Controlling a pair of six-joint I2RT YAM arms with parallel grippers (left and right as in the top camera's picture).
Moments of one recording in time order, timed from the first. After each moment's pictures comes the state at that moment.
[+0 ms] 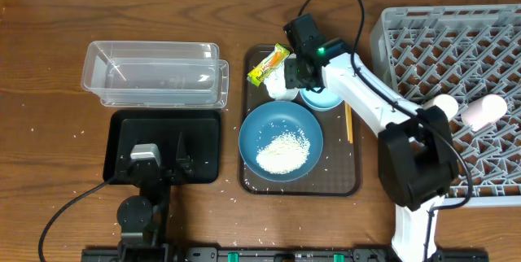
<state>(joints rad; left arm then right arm) -0.01 0.01 0.02 -0.12 -0.03 -0.12 0.48 2.09 1.62 -0.75 0.07 0.43</state>
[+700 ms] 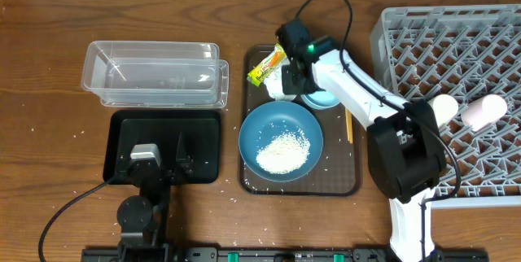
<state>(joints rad) -0.01 0.01 0.02 -0.12 -0.03 -0.12 0.51 2.15 1.74 -0.92 0.09 0.46</state>
